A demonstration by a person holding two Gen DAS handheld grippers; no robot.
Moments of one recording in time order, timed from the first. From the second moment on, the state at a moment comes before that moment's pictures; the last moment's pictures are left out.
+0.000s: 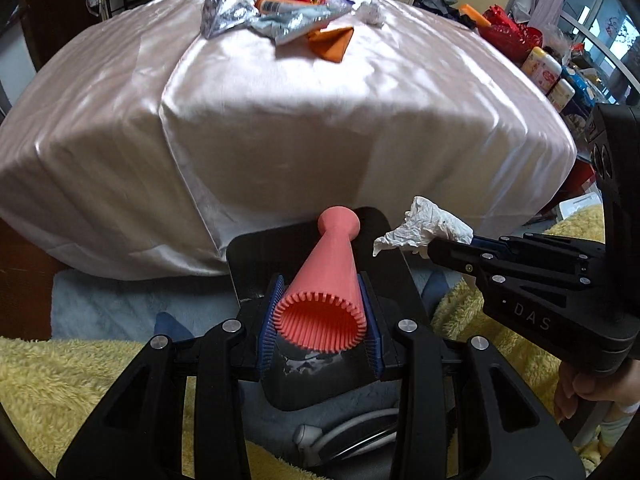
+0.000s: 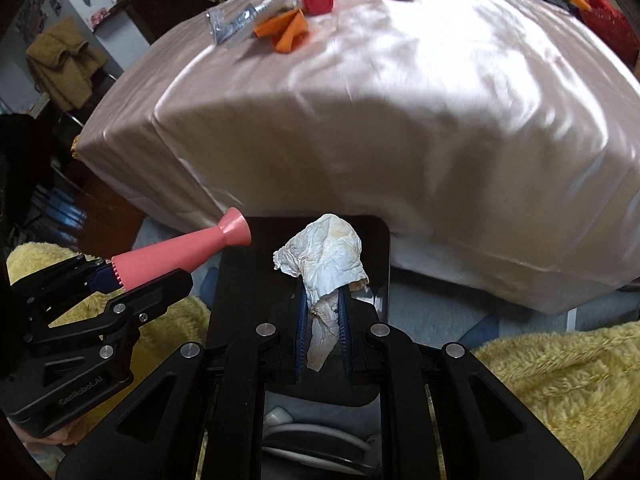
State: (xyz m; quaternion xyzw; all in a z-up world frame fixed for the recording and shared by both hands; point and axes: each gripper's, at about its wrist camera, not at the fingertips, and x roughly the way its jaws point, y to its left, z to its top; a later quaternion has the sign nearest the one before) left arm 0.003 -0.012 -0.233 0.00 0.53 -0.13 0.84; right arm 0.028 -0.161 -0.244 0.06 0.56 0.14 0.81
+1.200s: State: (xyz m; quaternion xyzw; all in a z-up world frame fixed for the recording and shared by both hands) left arm 0.026 0.021 -0.216 0.03 0.52 -0.06 0.85; right arm 0.052 -0.222 -0.183 0.12 0.48 0.09 0.86
